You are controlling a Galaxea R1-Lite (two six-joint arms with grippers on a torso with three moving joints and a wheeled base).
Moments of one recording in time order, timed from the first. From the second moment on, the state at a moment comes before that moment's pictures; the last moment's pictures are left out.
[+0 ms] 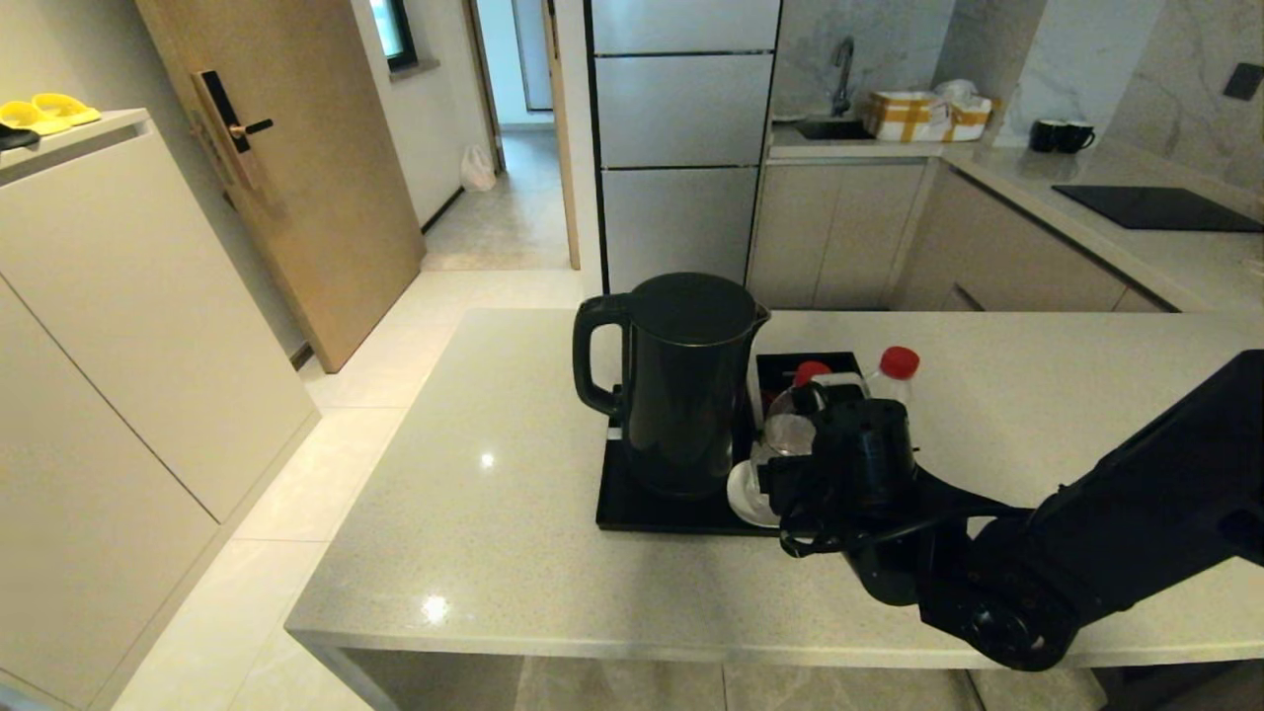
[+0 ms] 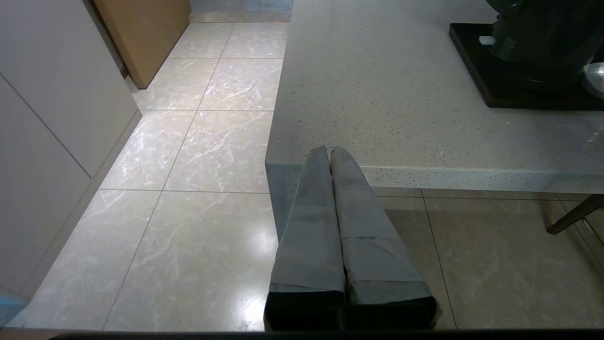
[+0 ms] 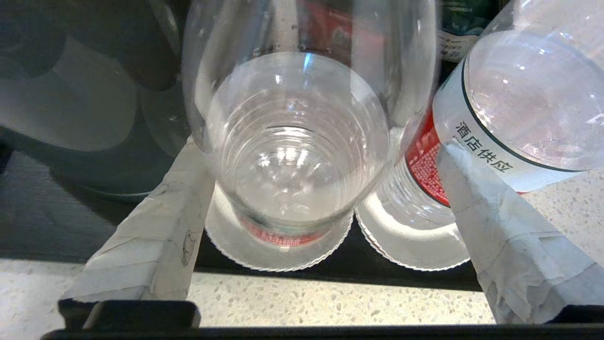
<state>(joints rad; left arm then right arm) 0.01 0.00 0.00 0.00 0.00 0.00 0.64 2.05 -0.79 -0.84 -0.61 0.15</state>
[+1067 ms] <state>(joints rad) 0.01 0.00 0.00 0.00 0.00 0.00 0.68 1.35 -0.57 -0.50 -0.64 0.14</state>
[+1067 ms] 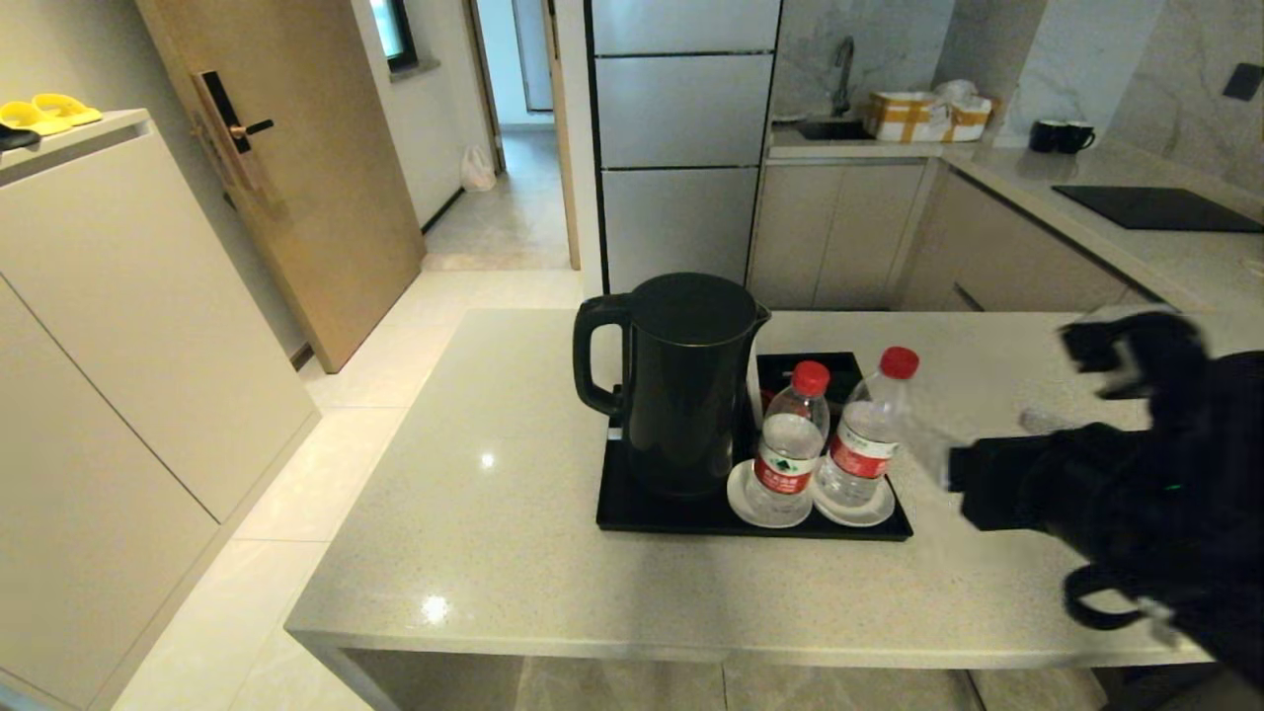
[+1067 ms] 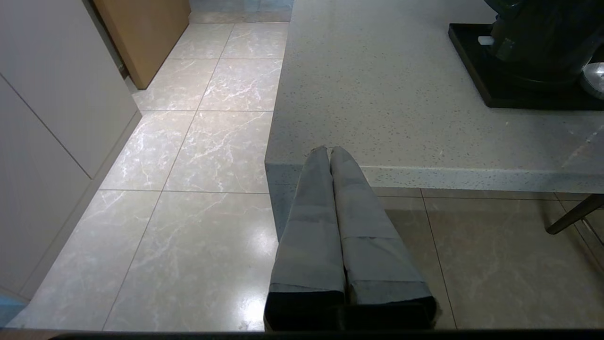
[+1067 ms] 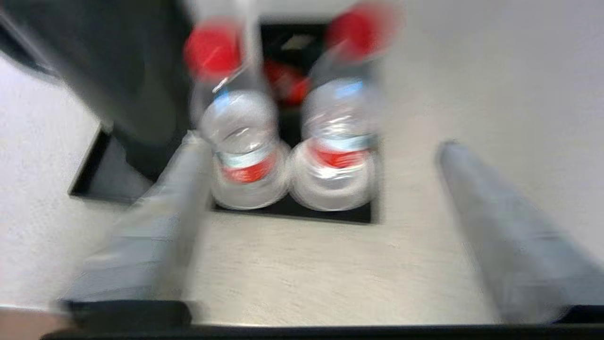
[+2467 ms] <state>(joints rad) 0.01 0.00 0.00 0.00 0.00 0.00 -0.01 0.06 -0.71 0.72 -0.42 -0.04</state>
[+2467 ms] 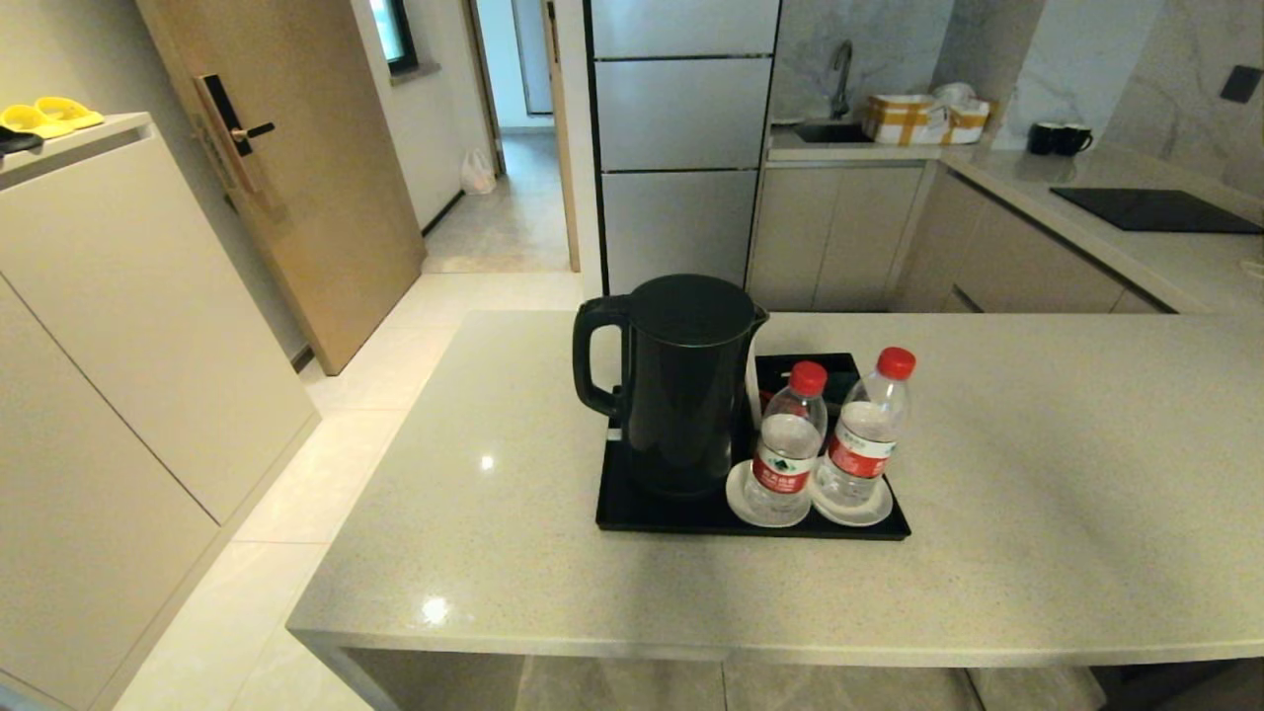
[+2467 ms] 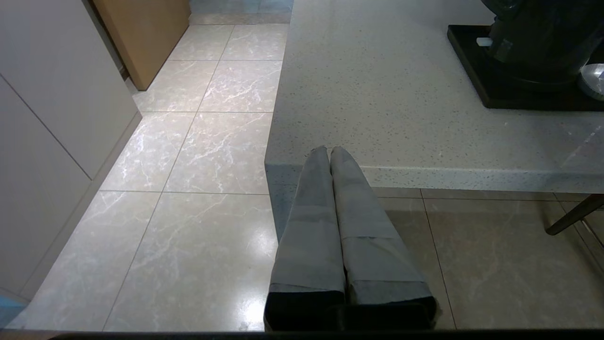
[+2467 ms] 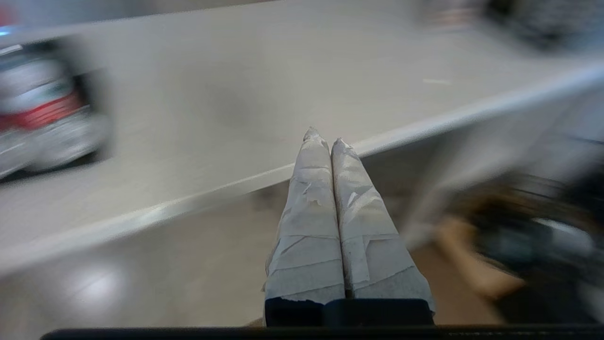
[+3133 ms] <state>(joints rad) 0.01 0.00 0.00 0.00 0.00 0.00 0.00 0.00 -0.02 0.02 0.00 -0.05</state>
